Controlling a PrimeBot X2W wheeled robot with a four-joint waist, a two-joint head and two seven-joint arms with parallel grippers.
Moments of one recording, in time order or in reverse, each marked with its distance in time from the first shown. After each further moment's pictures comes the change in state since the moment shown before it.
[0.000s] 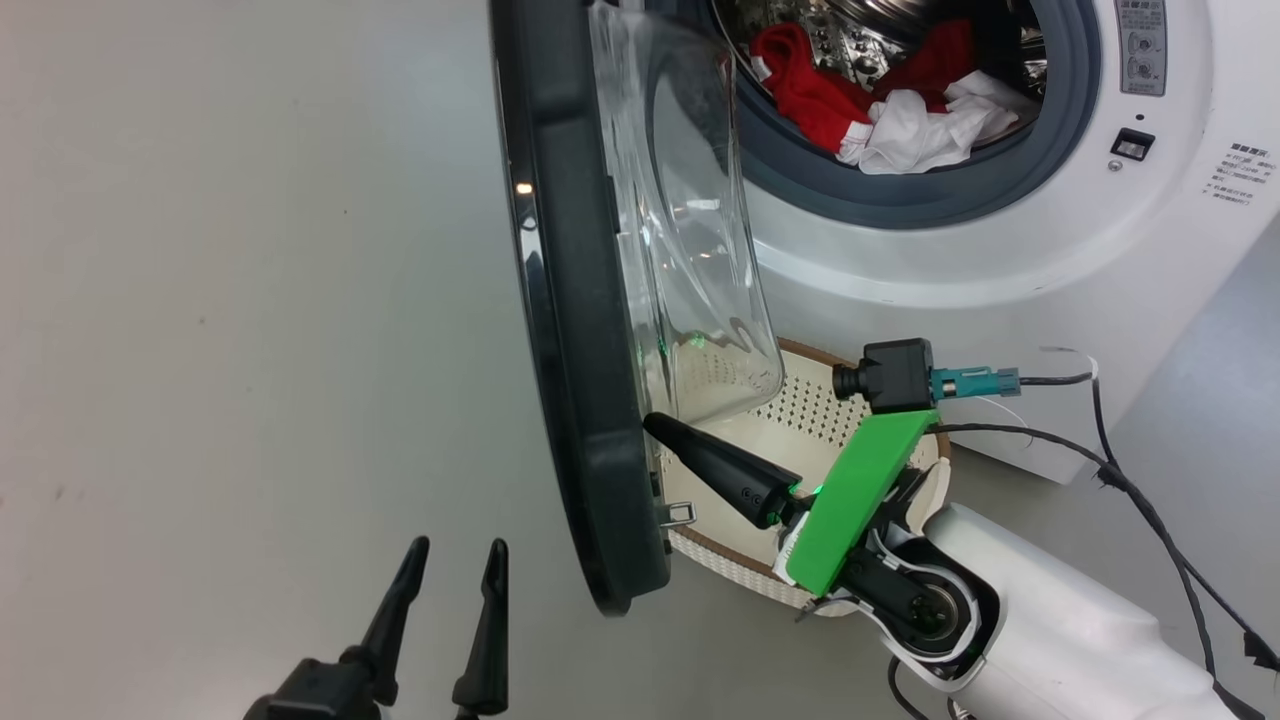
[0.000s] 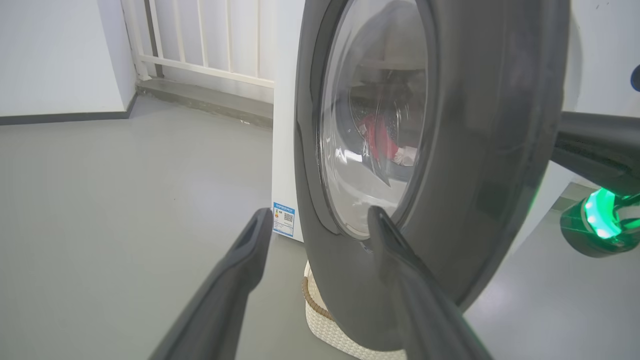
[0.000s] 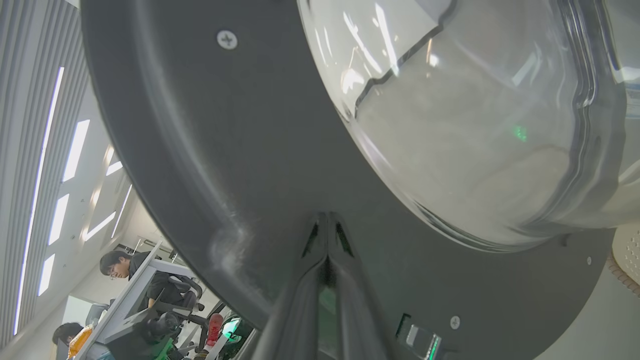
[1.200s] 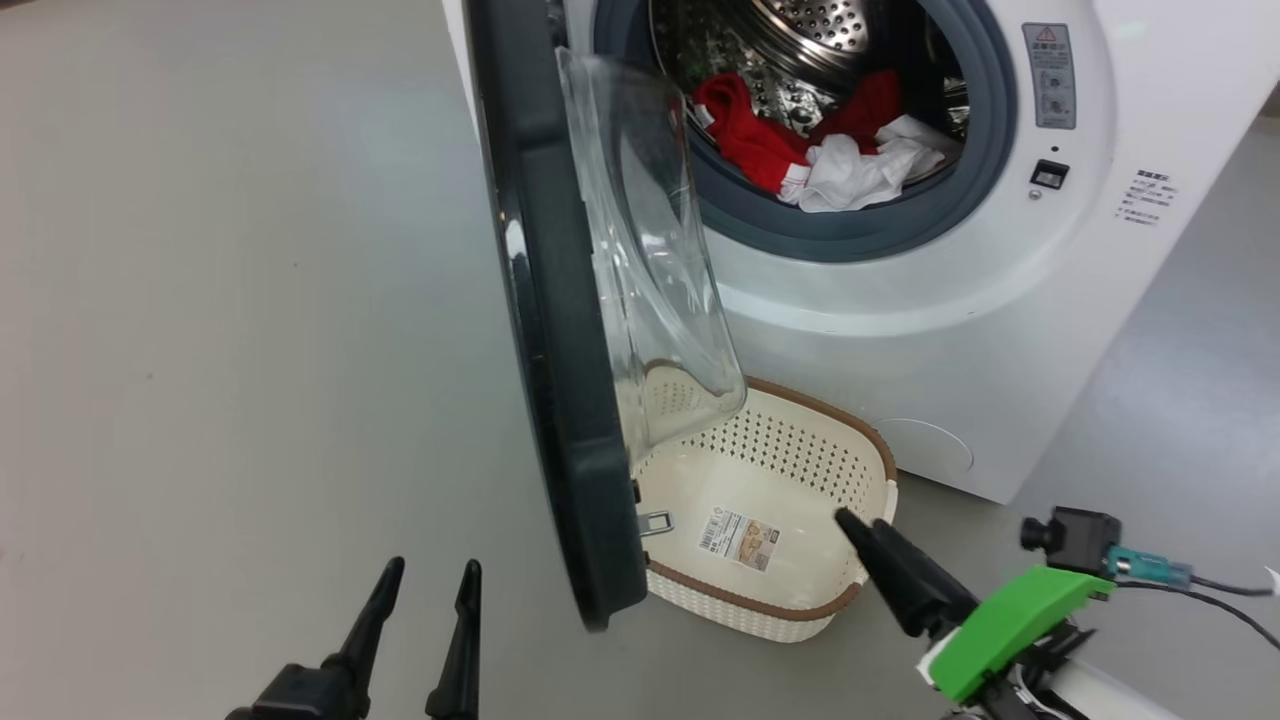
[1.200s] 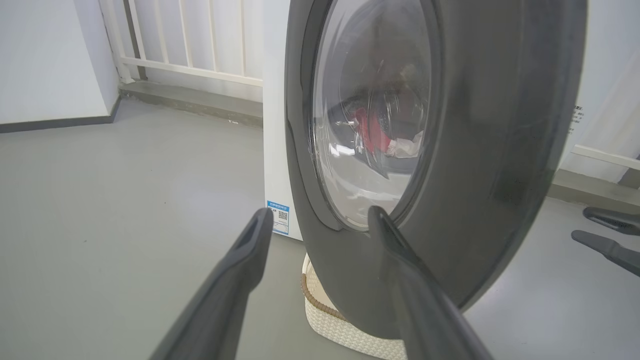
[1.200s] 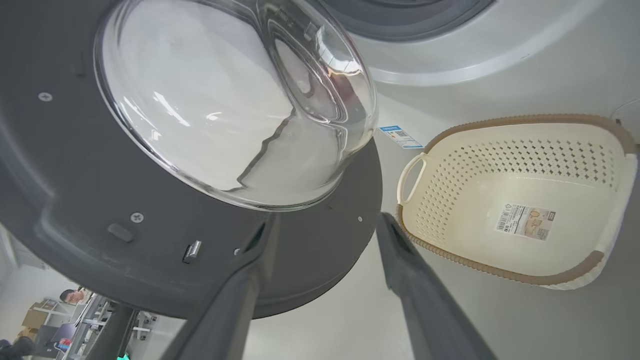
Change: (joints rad) left arm 0.006 0.000 0.066 0.088 0.046 -0.062 0.000; right arm 0.275 -0.124 -0.058 0.119 -0.029 0.000 -0.286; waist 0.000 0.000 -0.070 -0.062
